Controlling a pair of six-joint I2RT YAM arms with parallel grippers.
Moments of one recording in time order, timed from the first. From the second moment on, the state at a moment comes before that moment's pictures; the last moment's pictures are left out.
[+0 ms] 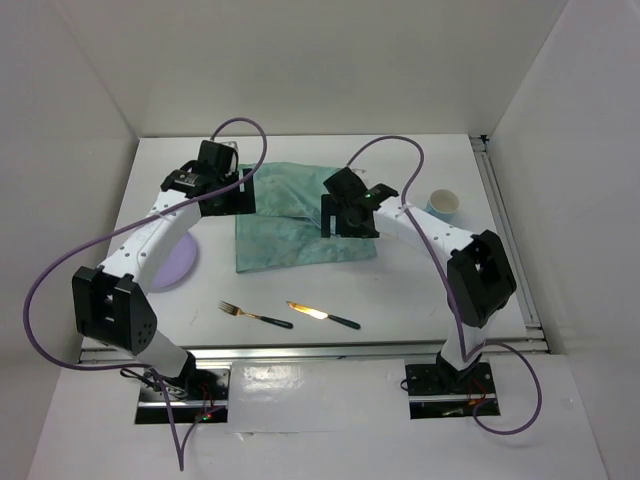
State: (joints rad) left arm -0.26 1.55 1.42 -0.78 -0.12 -0.32; right arm 0.64 1.76 1.42 -0.71 0.26 0.59
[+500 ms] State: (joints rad) left arm -0.18 1.59 1.21 -0.76 -0.13 -0.45; right arm 0.67 1.60 1.21 -0.66 0.24 0.63
